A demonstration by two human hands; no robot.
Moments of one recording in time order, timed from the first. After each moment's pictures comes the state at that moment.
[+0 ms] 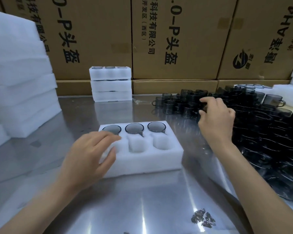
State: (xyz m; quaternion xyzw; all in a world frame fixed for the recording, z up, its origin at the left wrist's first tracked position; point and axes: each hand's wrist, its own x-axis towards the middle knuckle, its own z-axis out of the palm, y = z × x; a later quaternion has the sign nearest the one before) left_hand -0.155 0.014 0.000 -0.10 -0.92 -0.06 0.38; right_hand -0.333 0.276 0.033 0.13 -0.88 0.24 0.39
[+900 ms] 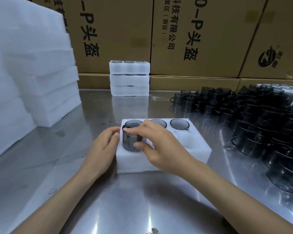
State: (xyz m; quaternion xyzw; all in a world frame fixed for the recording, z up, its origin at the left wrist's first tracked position) left_hand -0.171 -0.024 -0.035 0.05 -0.83 -0.45 0.31; right_hand -0.227 0.150 0.016 0.55 -0.74 0.37 0.11
